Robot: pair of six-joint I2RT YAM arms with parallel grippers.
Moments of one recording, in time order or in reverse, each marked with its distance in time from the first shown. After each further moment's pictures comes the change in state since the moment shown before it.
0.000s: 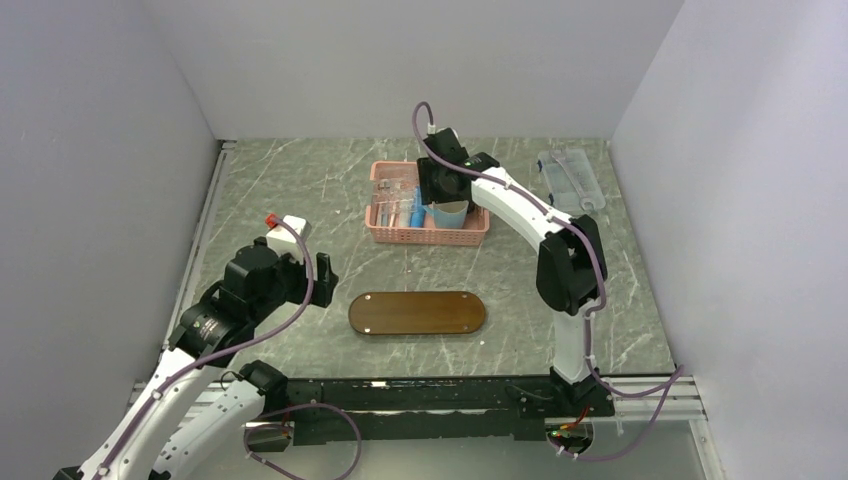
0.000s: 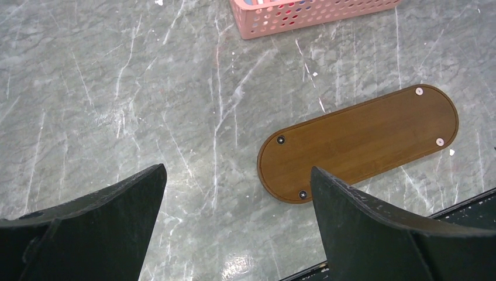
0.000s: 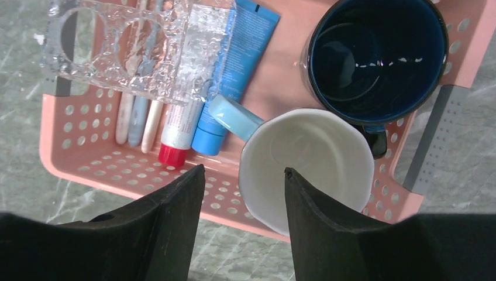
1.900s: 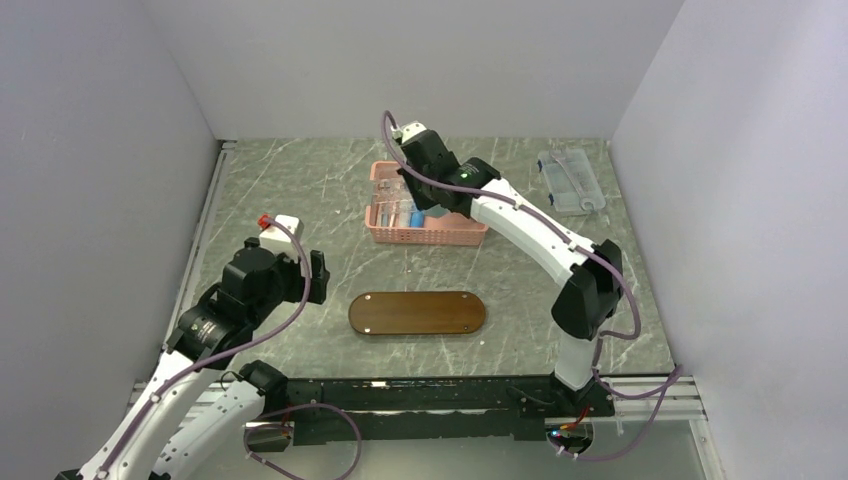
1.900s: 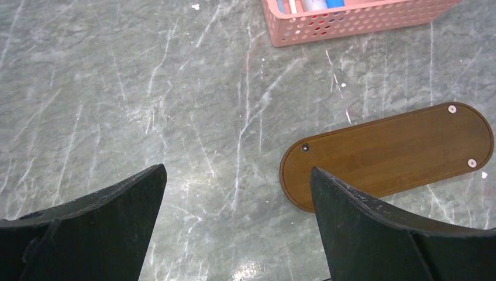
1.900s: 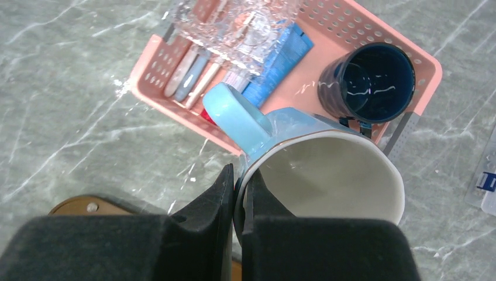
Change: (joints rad) left arm 0.002 -0.013 -0.006 -0.004 -0.087 0.002; right arm 0.168 -0.137 0.052 -0.094 0.103 -0.230
